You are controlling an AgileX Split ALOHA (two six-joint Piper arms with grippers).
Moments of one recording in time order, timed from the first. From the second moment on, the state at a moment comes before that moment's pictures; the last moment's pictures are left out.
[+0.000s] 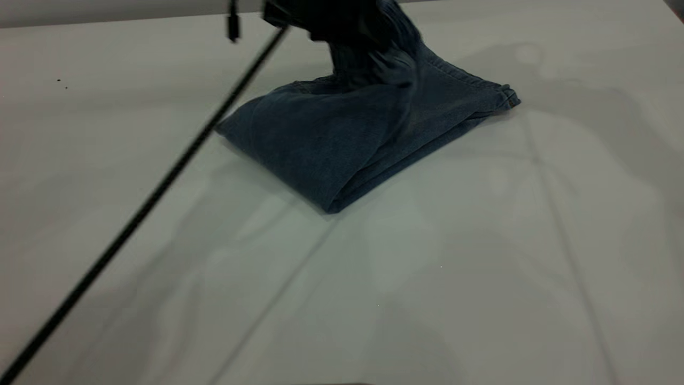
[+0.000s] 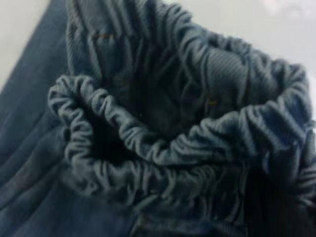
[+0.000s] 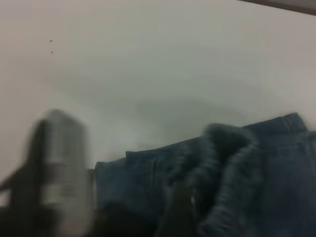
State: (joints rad) left arm -0.50 2.19 -1.44 -1.08 0.27 0.83; right arm 0.10 2.11 -1.80 0.82 0.88 -0.59
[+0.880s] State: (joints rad) left arm -0.36 1.92 -1.55 -0.78 0.44 0.79; right arm 0.14 2.06 -1.80 0.74 0.96 -0.57
